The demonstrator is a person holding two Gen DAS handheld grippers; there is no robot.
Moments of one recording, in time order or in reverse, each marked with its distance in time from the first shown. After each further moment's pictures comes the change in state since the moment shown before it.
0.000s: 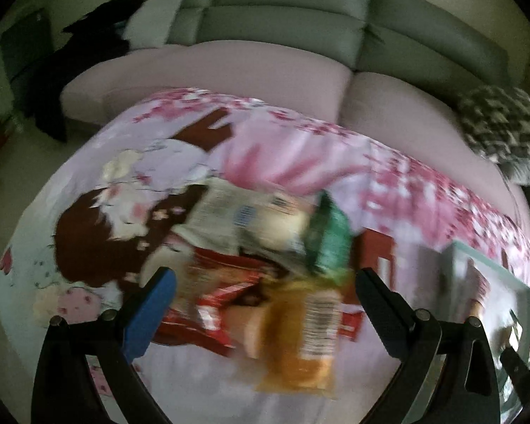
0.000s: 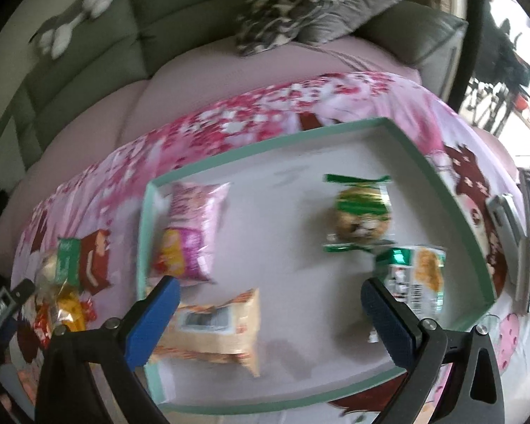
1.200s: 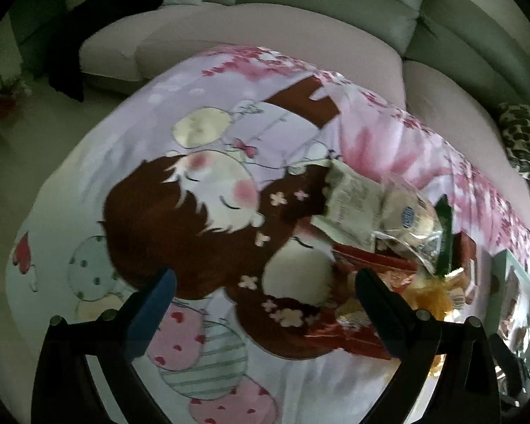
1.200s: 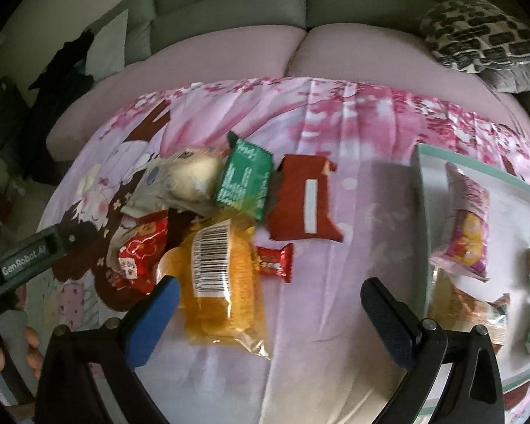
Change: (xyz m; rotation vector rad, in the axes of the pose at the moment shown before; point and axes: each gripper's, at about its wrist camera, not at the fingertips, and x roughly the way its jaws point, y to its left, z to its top) left arm 0.032 0.114 0.013 -0.069 0.156 0.002; right arm 0.018 0.198 -0.061 -0.420 0.083 0.235
